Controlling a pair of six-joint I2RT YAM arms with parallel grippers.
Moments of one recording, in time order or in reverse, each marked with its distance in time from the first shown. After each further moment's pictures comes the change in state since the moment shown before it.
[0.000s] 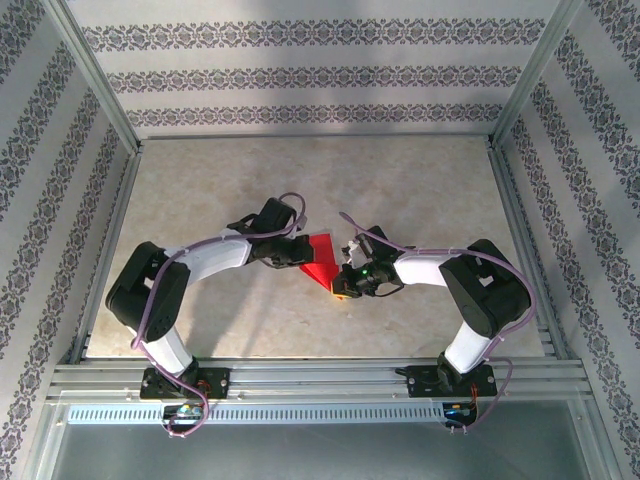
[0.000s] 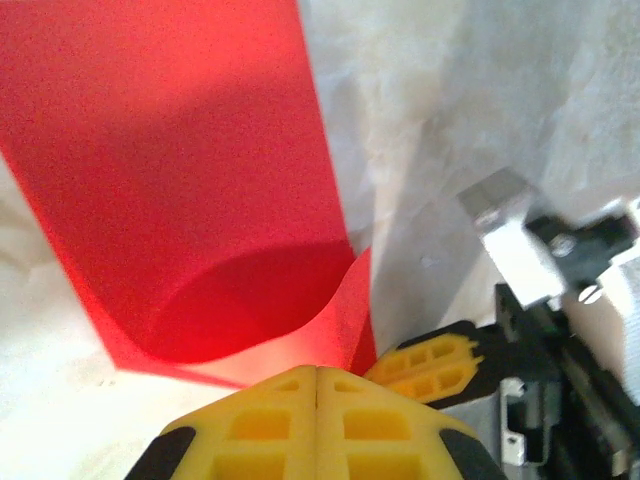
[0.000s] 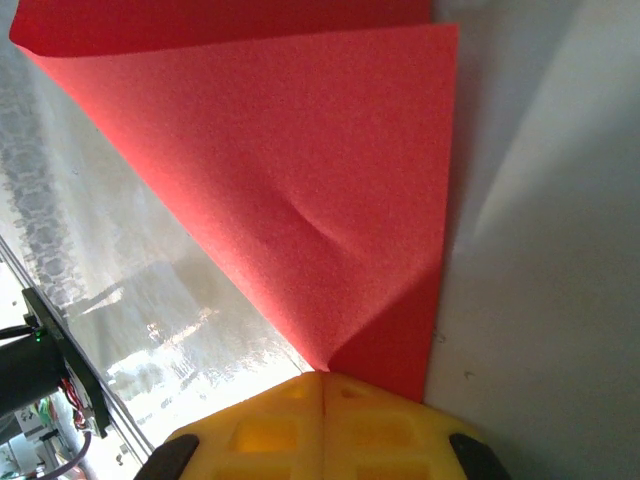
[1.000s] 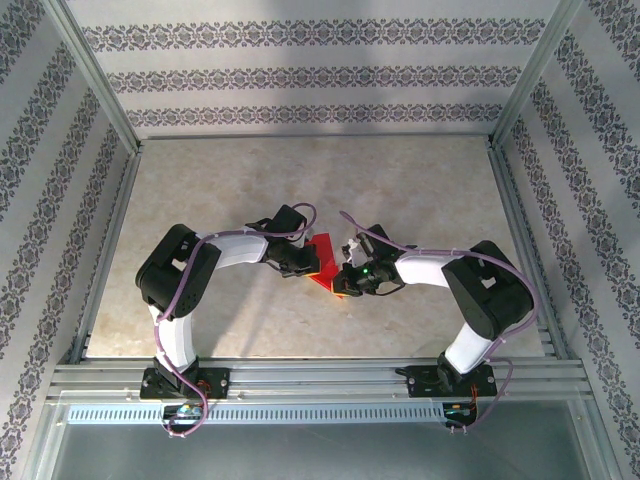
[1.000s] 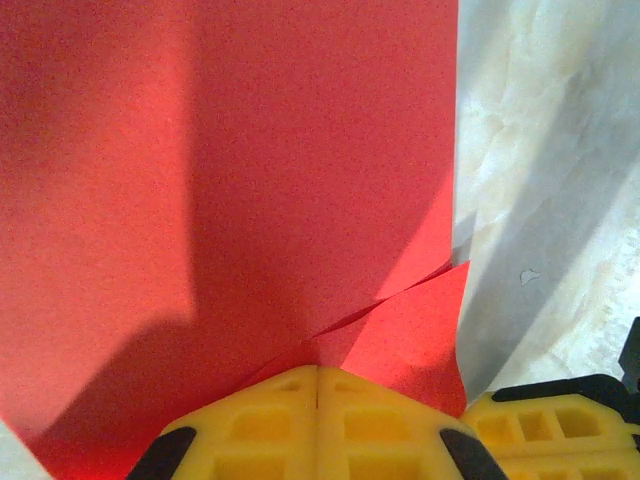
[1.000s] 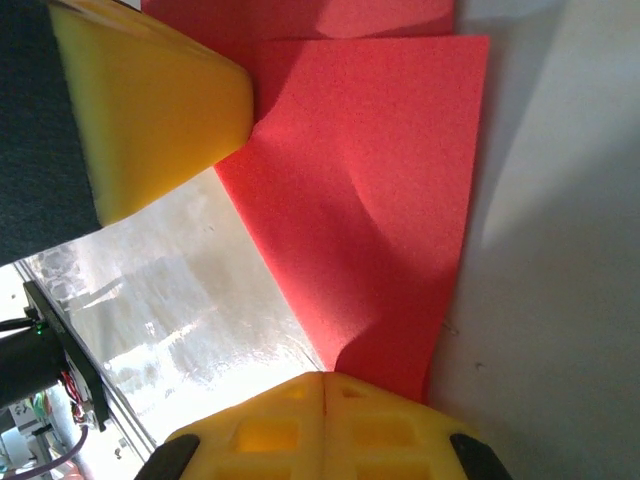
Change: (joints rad) left arm -0.014 0.215 0.076 0.000 0.063 -0.030; right arm -0.002 -0.016 0.005 -0.010 -0.008 -0.021
